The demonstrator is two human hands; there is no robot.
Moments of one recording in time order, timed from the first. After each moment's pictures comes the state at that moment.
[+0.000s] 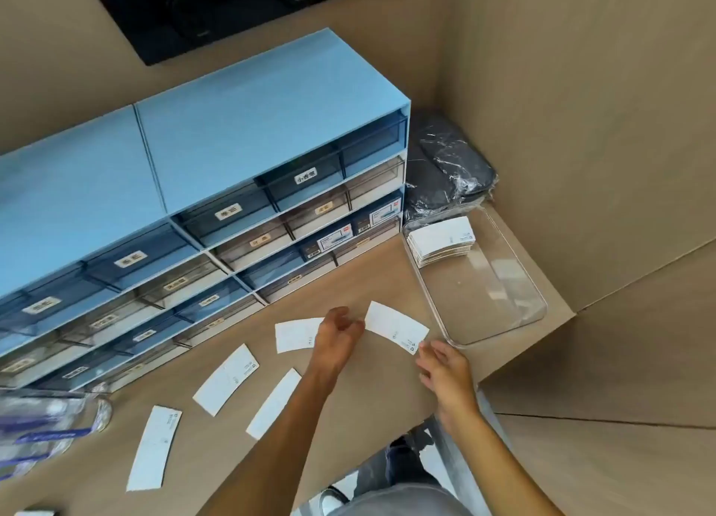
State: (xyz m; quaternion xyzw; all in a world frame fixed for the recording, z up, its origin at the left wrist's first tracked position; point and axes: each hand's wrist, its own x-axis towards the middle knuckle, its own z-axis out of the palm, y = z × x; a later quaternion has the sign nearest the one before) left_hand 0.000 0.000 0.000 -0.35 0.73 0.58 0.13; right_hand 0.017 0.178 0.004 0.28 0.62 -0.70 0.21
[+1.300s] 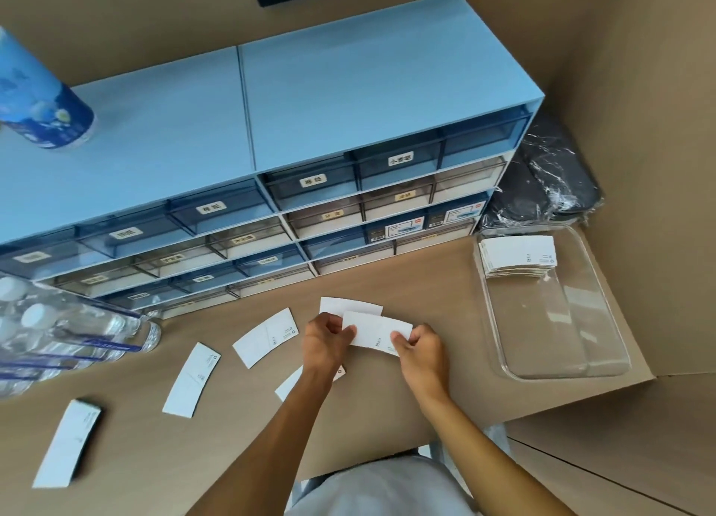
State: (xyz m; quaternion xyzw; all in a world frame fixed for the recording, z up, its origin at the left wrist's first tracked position) left_hand 0.041 -0.062 -0.029 -0.50 0.70 0.51 0.01; right_hand -0.008 0.089 -0.027 0.10 0.86 -0.44 0.25
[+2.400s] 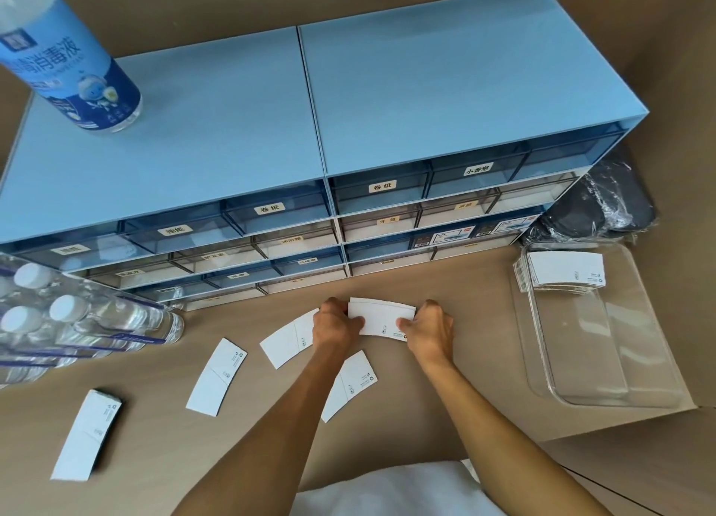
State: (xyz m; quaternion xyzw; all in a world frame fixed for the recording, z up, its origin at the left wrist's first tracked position) left_hand 0.023 -0.123 -0.034 -0.52 0.72 0.44 0.11; right_hand -0.043 0.014 -0.031 0.08 0.90 -0.33 0.27
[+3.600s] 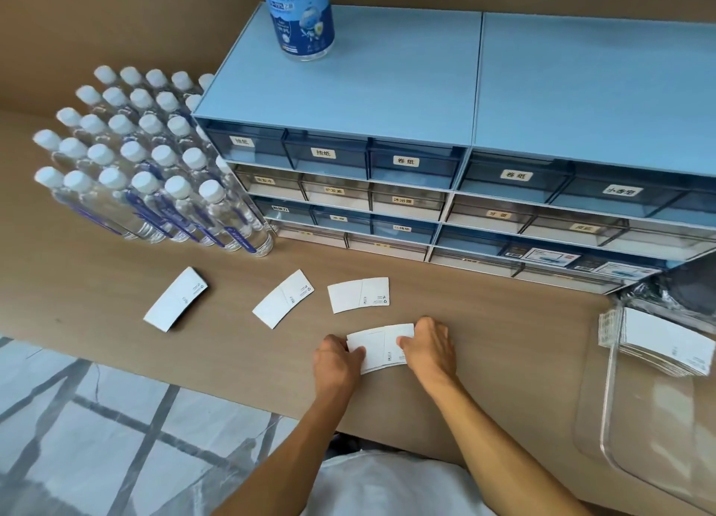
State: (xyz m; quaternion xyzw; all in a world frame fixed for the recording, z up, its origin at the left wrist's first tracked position) left_hand 0.164 -0.085 -0.034 -0.67 0.58 0.46 0.00; right_hand 0.031 -0.018 -0.024 -0.20 0.91 -0.14 0.33
